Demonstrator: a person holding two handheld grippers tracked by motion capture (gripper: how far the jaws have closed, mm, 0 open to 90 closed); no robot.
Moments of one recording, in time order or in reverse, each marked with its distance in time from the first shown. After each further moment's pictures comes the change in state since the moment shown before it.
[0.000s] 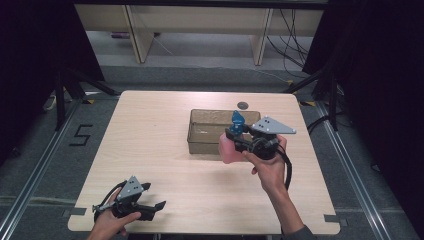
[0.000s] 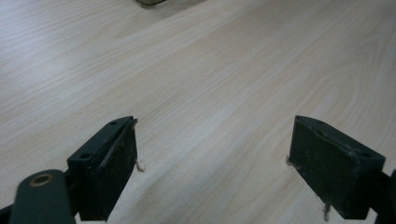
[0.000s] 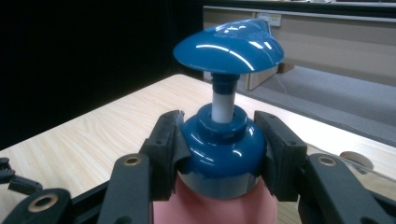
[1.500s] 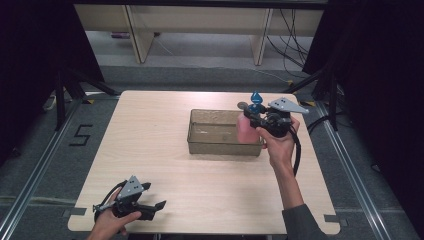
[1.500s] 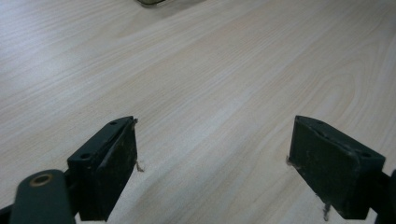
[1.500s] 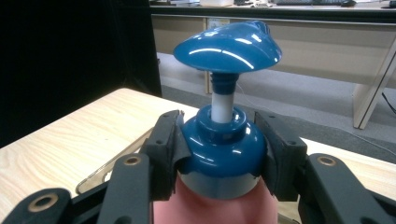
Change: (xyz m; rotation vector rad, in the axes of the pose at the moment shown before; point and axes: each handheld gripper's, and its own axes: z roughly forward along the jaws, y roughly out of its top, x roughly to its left) left arm 0.000 0.000 0.001 0.001 -0.003 -0.001; right arm -0.065 0.014 0.014 -0.014 -0.164 0.077
